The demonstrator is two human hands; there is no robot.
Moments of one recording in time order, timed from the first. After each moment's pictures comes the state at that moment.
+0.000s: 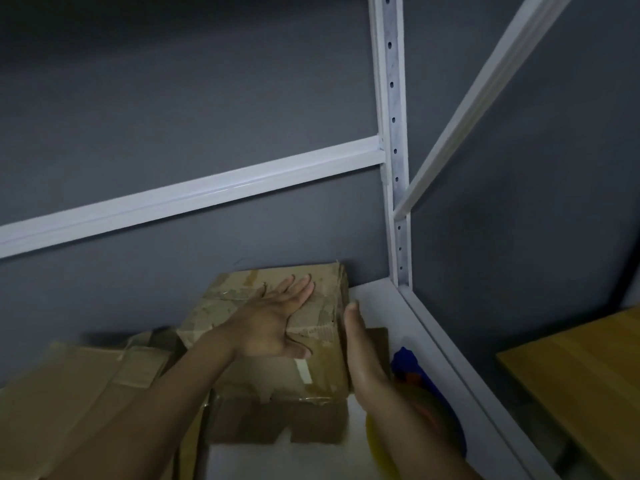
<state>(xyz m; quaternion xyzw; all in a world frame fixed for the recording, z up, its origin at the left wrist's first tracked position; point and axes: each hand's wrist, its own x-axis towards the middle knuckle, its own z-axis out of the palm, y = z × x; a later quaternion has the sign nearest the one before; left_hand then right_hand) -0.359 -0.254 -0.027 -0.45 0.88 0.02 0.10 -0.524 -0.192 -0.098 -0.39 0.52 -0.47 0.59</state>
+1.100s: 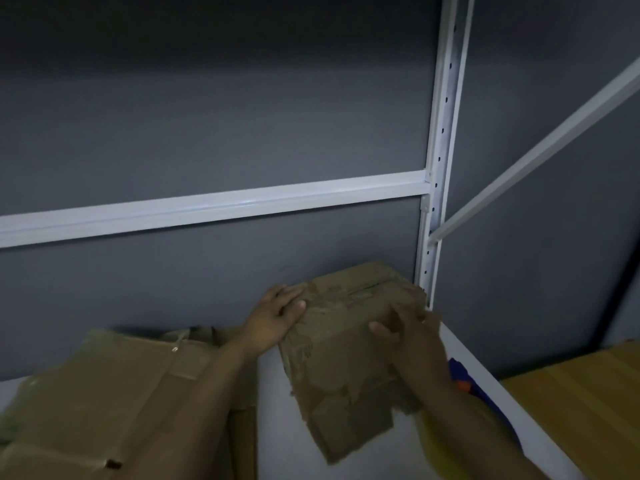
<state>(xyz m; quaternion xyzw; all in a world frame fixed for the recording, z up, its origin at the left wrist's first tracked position) -0.261 -0.249 -0.034 -0.53 0.77 0.23 -0.25 -0.497 -0.163 -0.050 -0.57 0.72 -0.36 0.16</state>
